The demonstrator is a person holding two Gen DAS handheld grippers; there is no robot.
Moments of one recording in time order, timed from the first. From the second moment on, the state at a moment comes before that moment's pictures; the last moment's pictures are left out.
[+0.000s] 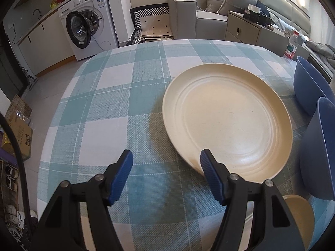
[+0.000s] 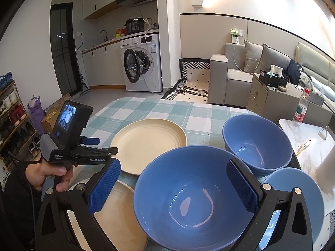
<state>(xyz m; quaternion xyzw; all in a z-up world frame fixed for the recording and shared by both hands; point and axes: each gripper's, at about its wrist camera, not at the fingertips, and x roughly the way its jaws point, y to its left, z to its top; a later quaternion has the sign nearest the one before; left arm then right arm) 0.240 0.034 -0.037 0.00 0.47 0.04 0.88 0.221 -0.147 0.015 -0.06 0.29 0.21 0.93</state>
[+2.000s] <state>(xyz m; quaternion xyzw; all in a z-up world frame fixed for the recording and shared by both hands) 0.173 0.130 -0.046 -0.09 0.46 0.07 0.88 0.269 -0.016 0.000 -0.10 0.35 0.24 0.90</state>
